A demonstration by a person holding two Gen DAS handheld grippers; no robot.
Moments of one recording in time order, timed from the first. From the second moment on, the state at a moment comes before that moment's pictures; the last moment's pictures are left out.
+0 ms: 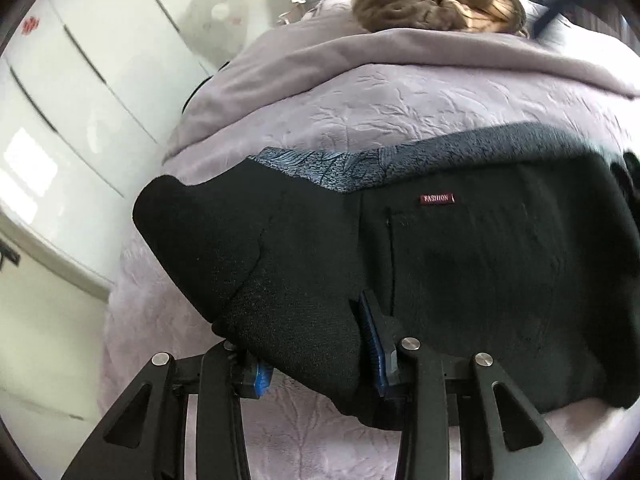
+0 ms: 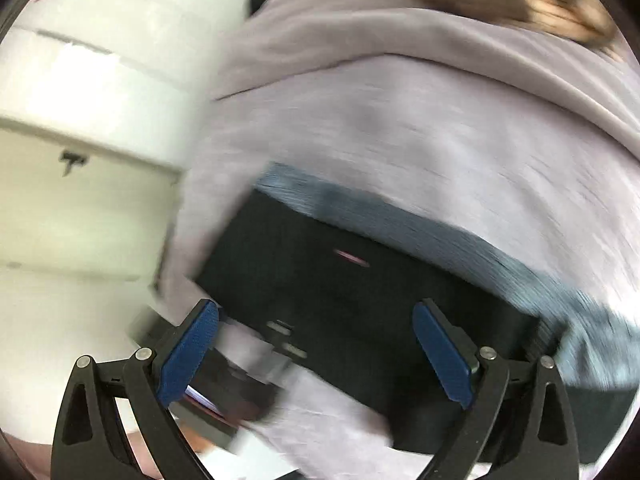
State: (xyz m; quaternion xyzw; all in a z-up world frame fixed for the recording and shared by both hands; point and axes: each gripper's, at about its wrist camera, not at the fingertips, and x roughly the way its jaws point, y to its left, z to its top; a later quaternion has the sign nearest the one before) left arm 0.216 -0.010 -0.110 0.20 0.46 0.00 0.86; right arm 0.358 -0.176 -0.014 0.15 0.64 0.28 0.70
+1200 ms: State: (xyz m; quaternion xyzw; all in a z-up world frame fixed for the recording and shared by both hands) left arm 0.102 -0.324 0.016 0.33 0.32 -0.27 0.85; right arm 0.241 -0.473 -0.001 0.40 0.51 0.32 0.69
